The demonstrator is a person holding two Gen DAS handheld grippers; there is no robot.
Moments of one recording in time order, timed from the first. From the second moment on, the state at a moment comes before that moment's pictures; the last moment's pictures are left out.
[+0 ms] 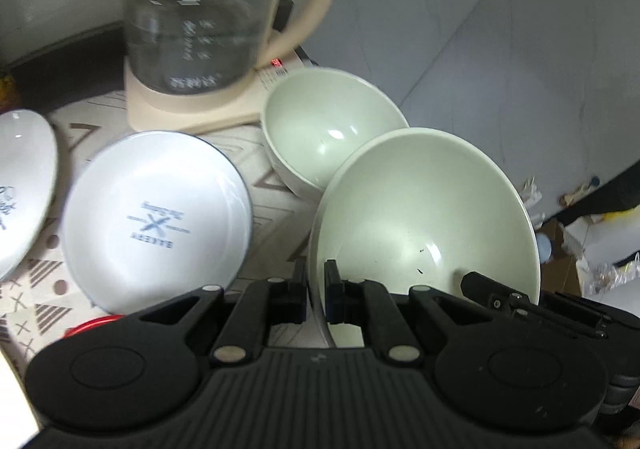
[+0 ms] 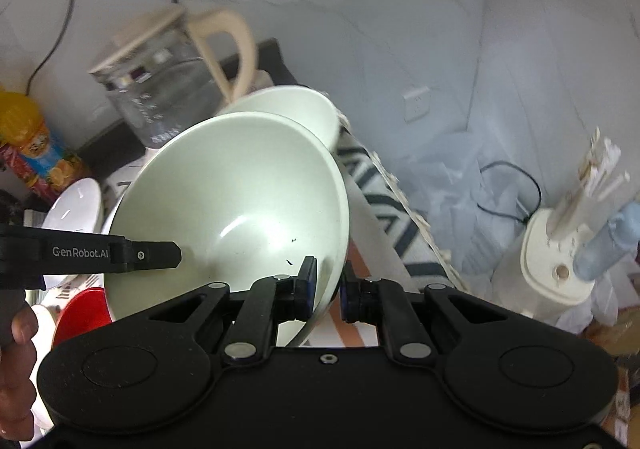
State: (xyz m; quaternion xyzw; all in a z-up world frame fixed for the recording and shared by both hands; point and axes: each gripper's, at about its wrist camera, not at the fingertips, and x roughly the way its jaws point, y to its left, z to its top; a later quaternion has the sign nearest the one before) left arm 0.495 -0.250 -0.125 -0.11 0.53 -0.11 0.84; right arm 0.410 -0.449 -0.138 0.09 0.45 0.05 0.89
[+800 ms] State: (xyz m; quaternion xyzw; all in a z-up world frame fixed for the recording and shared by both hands) left arm 0.424 -0.141 -0.086 -0.15 0.48 -0.06 0.86; right arm 0.374 -0.342 -0.092 0.04 0.40 0.11 0.91
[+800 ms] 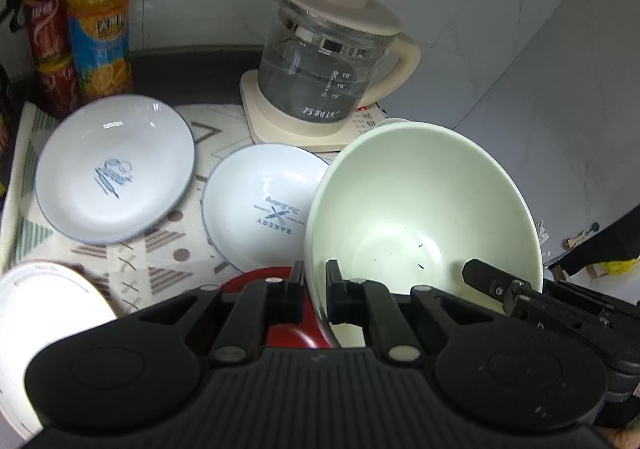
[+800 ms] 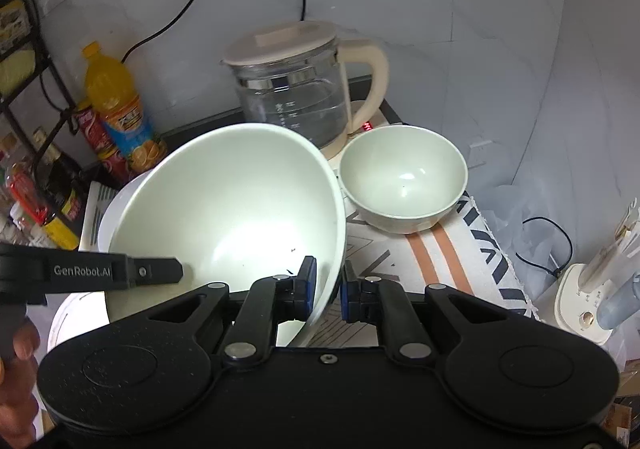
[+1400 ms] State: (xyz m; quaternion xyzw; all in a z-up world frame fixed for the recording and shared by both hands) left arm 0.382 -0.099 -0.109 -0.18 0.50 -0.04 0.84; right arm 0.343 -0.294 -0.106 0.02 0.42 0.12 0.90
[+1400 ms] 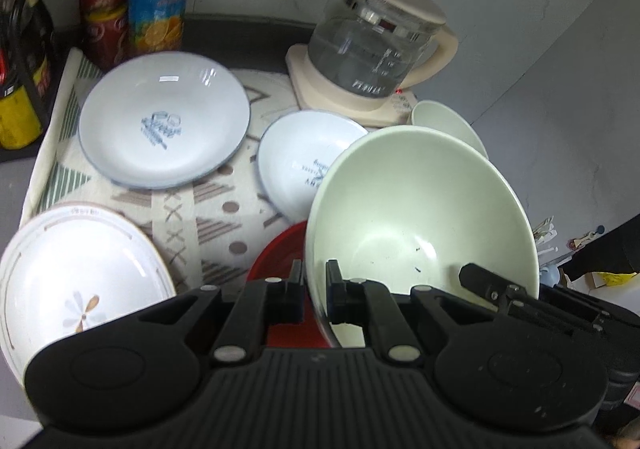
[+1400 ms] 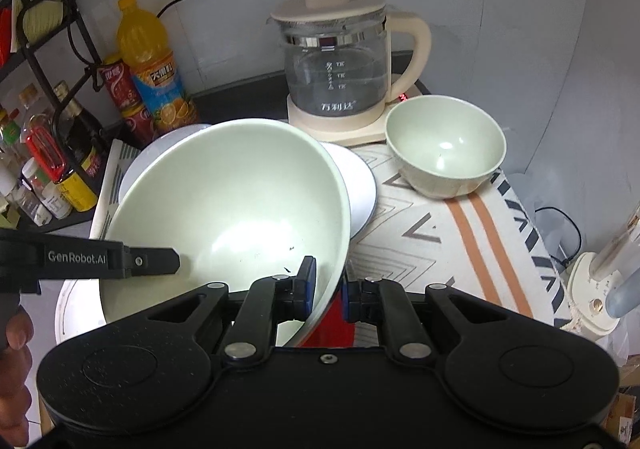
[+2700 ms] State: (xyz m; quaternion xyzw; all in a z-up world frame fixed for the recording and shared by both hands) left arm 0.378 -0.078 -0.134 -0.23 0.56 0.01 0.79; right arm 0.365 -0.276 -0.145 -0.03 0.45 0.10 0.89
